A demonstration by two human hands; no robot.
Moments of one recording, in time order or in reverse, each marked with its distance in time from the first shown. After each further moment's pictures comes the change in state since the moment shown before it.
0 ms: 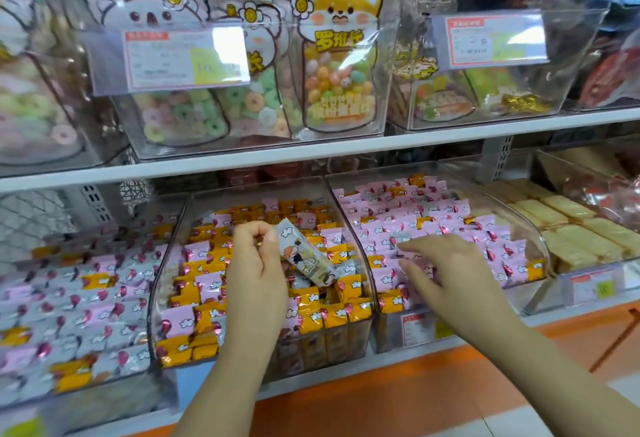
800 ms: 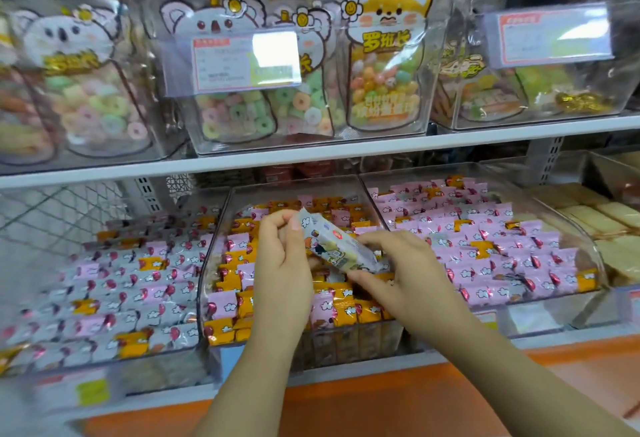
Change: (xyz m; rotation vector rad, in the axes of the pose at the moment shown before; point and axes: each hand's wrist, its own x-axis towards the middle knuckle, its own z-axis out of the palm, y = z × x) left_hand -0.001 0.012 -0.014 -0.257 -0.001 -0.130; right_hand 0.013 -0.076 0.023 0.324 -0.107 -0.140
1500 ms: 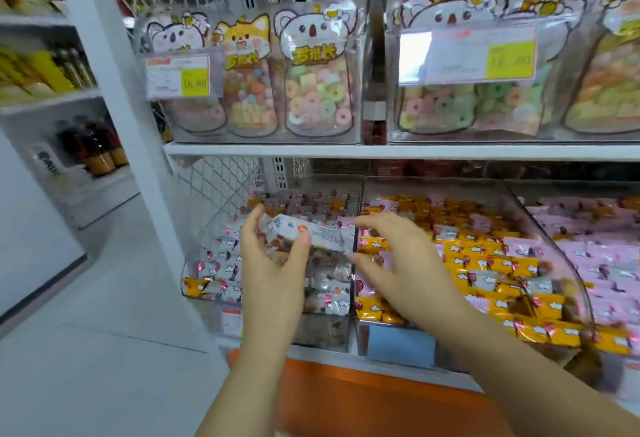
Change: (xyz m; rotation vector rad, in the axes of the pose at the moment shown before) left_hand -0.002 -0.010 -0.160 0.122 0.385 -0.027; right_hand 0.047 -0.119 0.098 0.112 -0.089 -0.251
